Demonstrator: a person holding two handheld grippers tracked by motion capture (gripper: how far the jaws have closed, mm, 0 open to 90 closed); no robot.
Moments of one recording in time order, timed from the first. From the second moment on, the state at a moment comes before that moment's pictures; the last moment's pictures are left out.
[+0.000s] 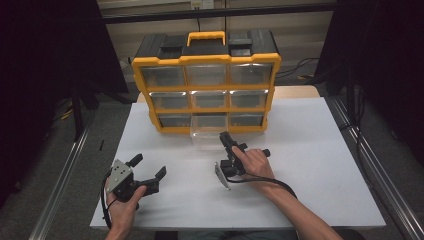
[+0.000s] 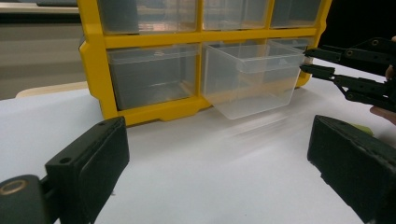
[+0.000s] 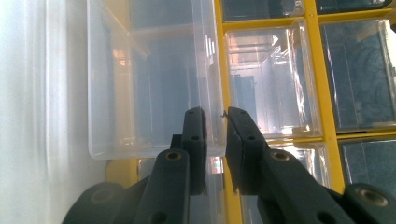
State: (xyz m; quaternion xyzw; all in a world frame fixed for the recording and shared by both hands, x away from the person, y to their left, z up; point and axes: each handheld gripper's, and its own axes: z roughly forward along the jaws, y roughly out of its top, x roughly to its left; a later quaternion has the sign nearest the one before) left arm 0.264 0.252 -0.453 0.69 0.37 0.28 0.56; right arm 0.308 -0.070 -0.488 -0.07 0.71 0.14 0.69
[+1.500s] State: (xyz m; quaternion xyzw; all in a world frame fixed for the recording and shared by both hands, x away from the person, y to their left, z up) left arm 0.264 0.252 -0.453 0.68 0.37 0.28 0.56; right arm 0.307 -0.073 -0.480 -0.01 0.72 0.22 0.66
